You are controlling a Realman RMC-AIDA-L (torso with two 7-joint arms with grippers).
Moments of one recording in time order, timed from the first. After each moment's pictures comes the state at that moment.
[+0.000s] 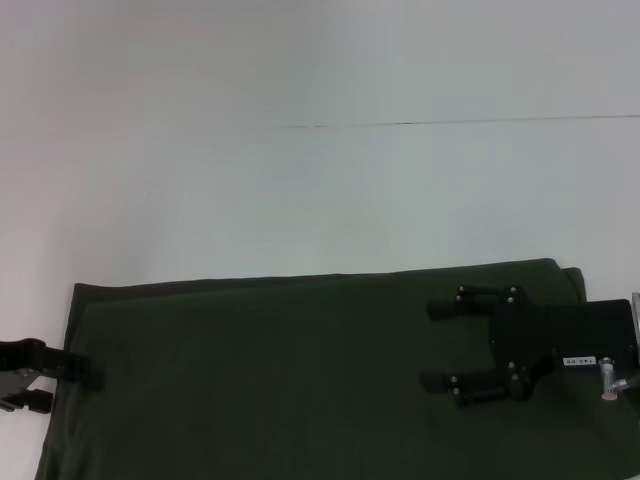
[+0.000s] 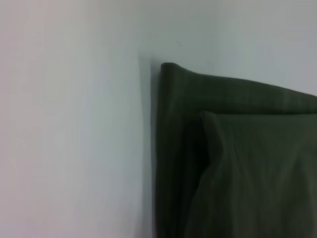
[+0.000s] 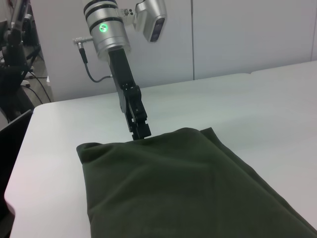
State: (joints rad) left arm -0.68 -1.95 0.39 0.74 2.85 1.68 -2.51; right arm 0.58 2.09 -0.56 -0.62 -2.26 -1.66 1.12
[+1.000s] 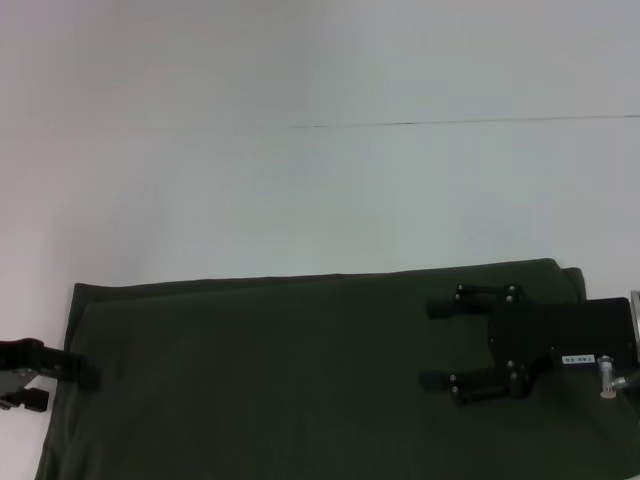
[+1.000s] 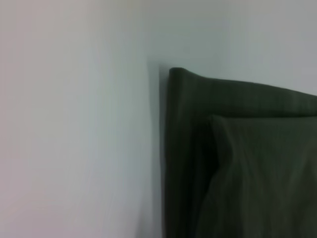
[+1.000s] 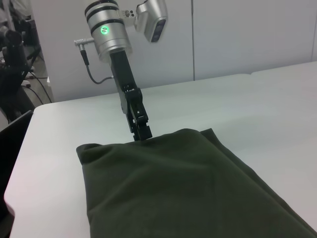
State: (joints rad) left arm -0.68 -1.95 0.41 0.74 2.86 1.66 -2.51; right arm 0.58 2.09 -0.56 -0.62 -2.26 -1.66 1.12
